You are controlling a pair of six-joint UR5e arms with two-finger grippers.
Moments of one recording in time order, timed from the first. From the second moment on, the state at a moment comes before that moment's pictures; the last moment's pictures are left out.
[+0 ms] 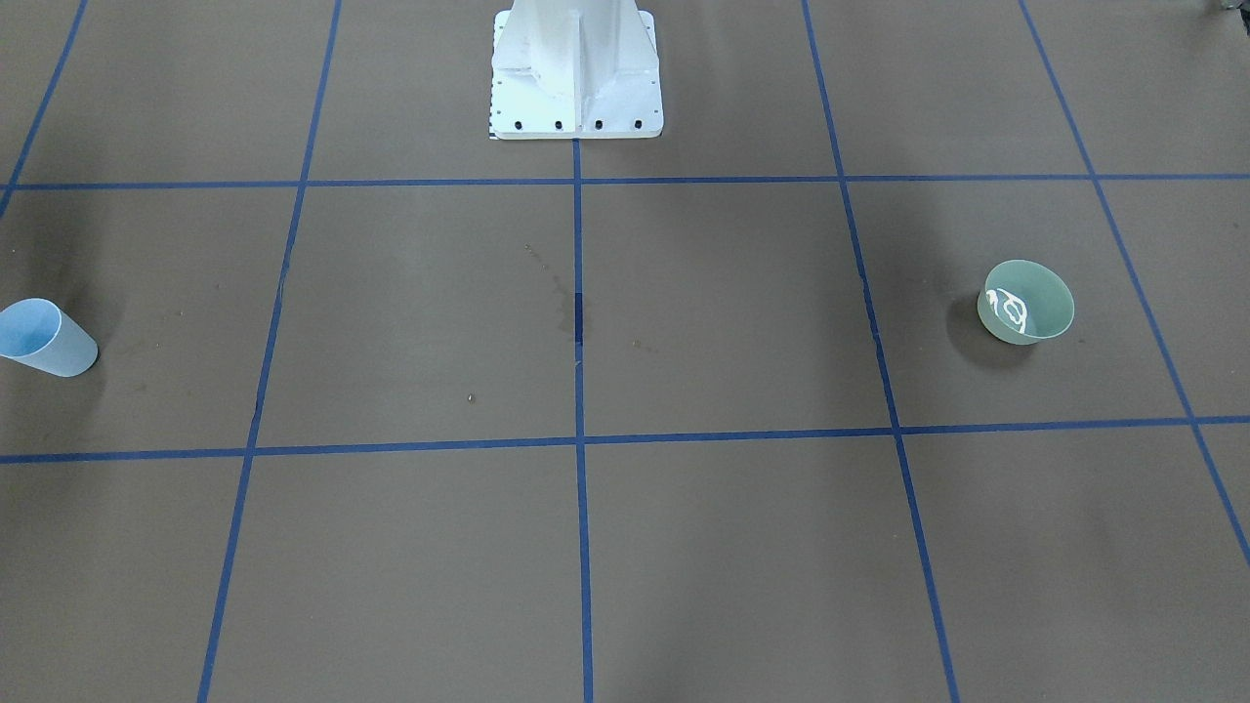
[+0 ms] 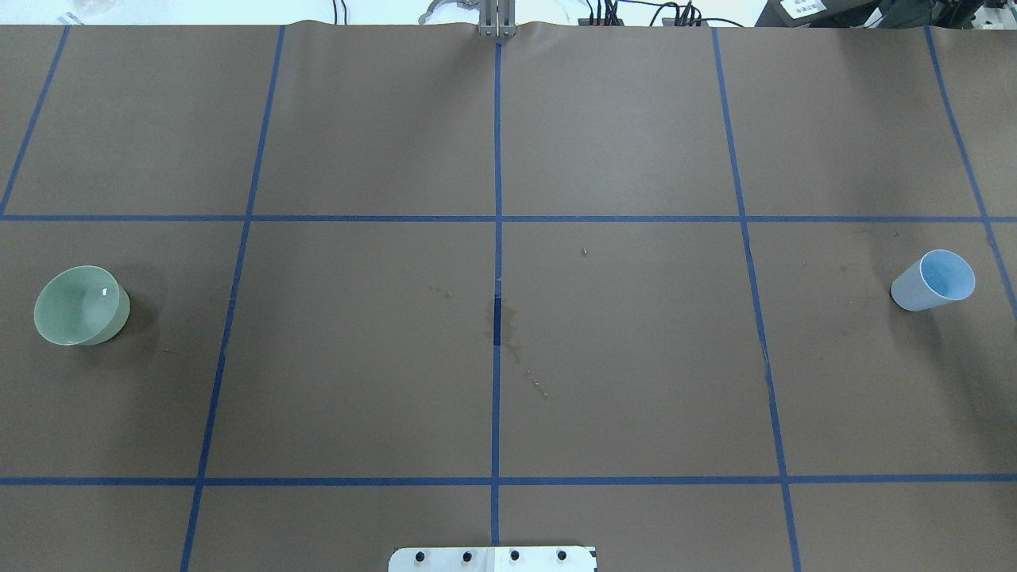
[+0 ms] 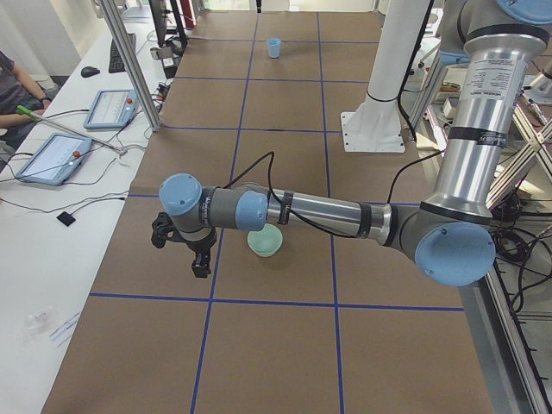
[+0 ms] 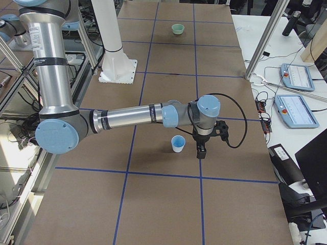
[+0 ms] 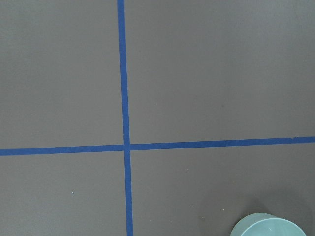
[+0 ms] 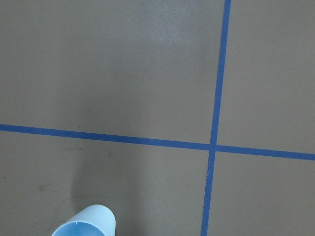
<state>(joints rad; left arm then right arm) -1.55 -1.74 -1.54 -1.51 -2.44 -0.02 1.46 -1.47 1.64 -1.61 2.29 0.09</state>
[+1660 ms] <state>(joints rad) -1.57 -1.55 -1.69 -1.50 -2.36 0.06 1.46 -1.51 1.65 -1.59 2.29 0.09</state>
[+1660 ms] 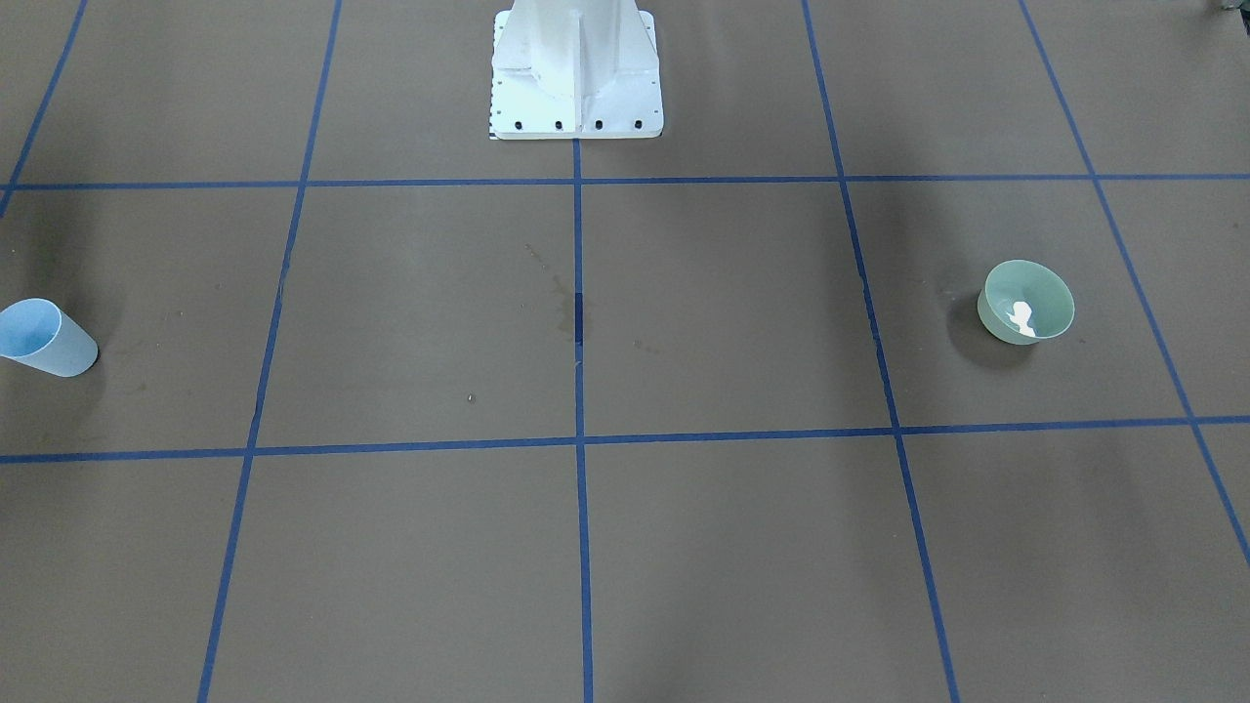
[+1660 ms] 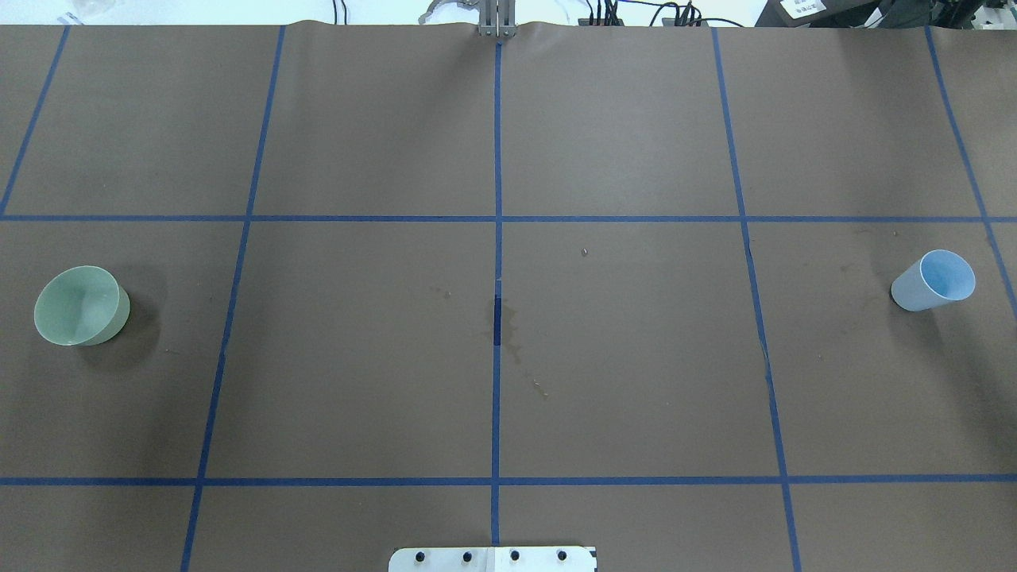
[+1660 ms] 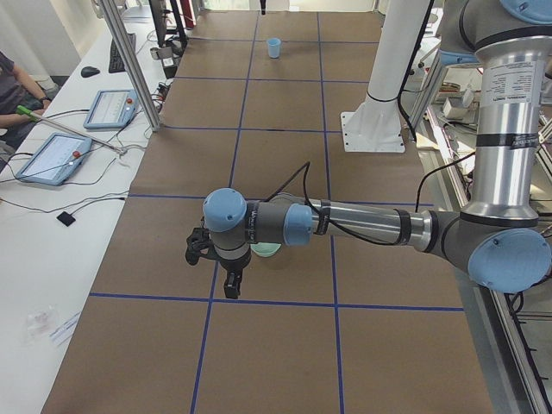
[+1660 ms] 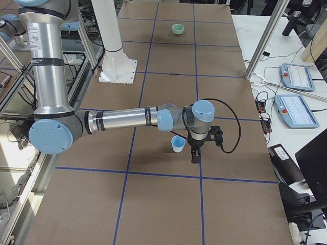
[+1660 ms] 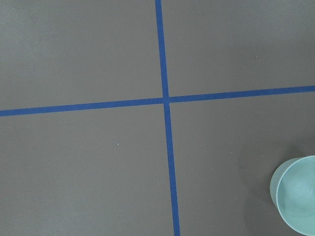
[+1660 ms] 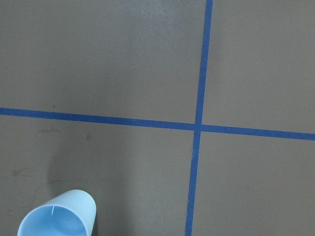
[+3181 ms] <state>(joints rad) -1.53 -1.55 -1.66 -1.51 -2.37 0.06 1.45 -1.53 1.70 -1.60 2.28 0.09</state>
